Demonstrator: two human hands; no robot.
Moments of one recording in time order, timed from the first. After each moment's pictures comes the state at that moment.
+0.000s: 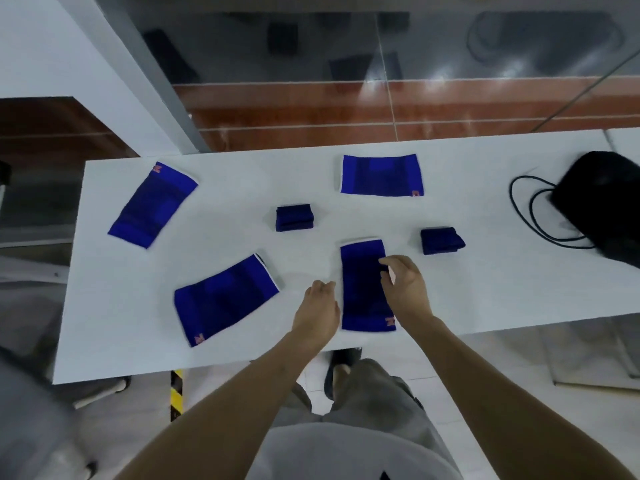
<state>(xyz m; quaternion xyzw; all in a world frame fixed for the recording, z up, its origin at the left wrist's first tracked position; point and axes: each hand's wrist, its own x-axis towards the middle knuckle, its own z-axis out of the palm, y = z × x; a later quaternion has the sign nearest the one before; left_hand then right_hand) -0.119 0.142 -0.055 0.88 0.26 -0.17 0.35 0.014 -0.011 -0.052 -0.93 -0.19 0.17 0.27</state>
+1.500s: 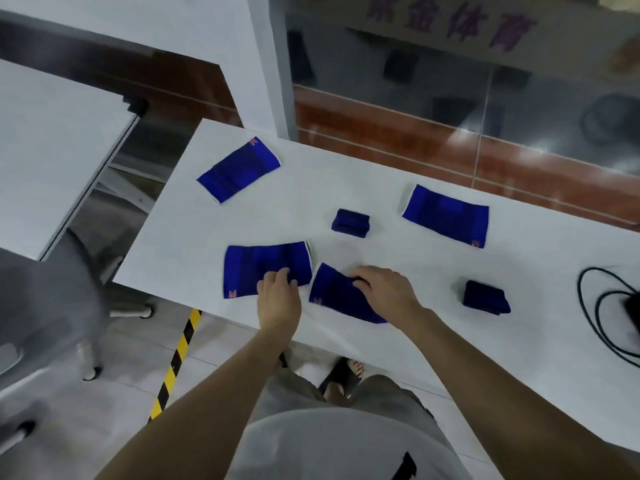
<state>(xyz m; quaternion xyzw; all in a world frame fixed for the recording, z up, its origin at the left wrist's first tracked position) -0.190 0.191 -0.032 0.73 0.61 0.01 0.32 0.014 0.083 -0.018 -0.79 -0.54 0.27 0.10</state>
